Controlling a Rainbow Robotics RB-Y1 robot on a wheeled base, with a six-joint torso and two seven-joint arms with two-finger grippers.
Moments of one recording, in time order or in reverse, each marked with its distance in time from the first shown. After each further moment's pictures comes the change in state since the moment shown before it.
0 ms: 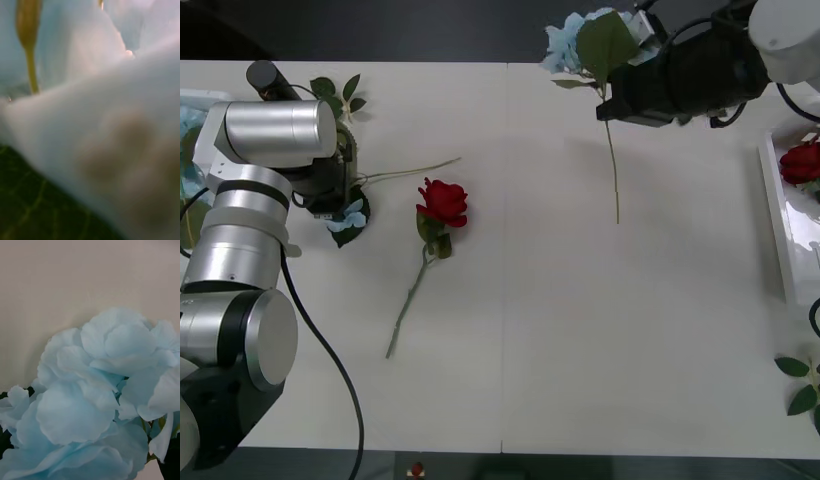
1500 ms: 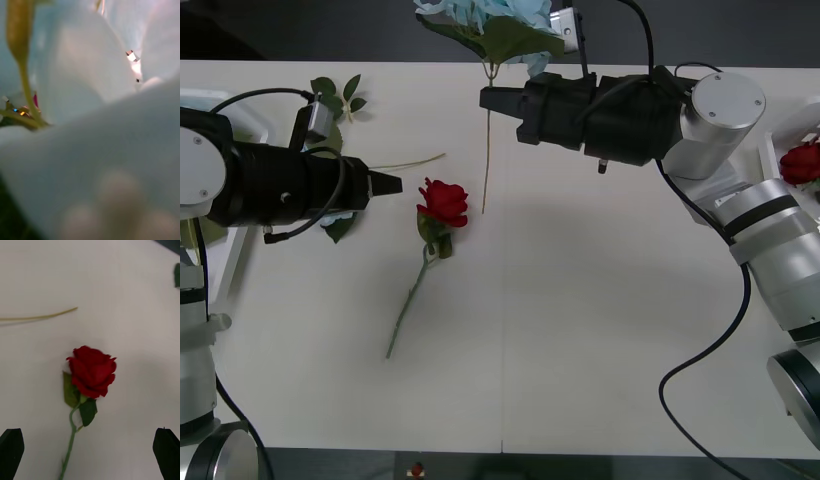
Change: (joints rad) right arm 0.322 0.436 -0.399 -0.168 -0.266 -0.080 0.754; left arm 0.469 0.018 -0.010 -0.902 0.830 0.269 -1.670
